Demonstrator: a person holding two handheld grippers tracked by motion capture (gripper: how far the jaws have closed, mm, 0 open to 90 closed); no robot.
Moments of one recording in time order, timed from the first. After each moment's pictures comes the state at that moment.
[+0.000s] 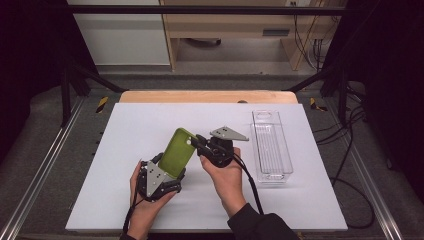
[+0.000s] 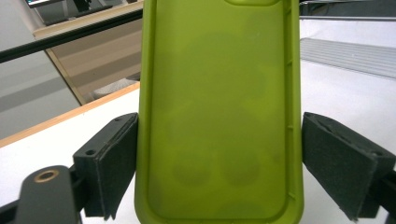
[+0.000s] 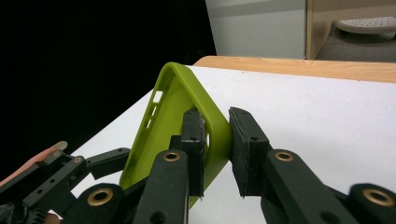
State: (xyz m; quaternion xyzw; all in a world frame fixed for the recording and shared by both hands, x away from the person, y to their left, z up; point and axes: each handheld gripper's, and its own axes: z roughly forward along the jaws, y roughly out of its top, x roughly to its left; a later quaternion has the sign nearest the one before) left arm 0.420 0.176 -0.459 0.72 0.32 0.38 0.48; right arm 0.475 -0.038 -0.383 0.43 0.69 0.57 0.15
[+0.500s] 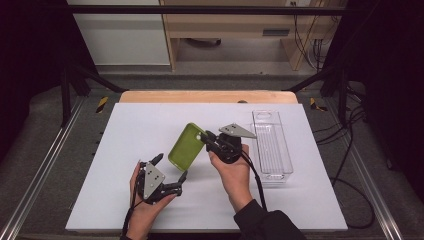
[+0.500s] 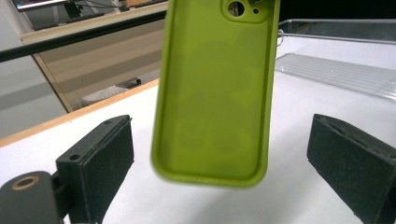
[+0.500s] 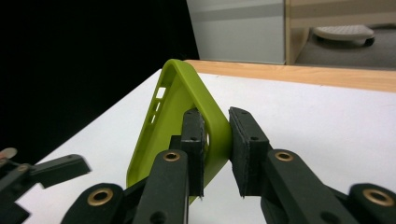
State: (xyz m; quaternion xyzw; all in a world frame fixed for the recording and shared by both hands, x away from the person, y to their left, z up) left arm 0.414 0.177 -0.455 0.71 0.31 0.36 0.51; right arm 0.486 -0.058 -0.385 0.44 0.68 0.56 0.18
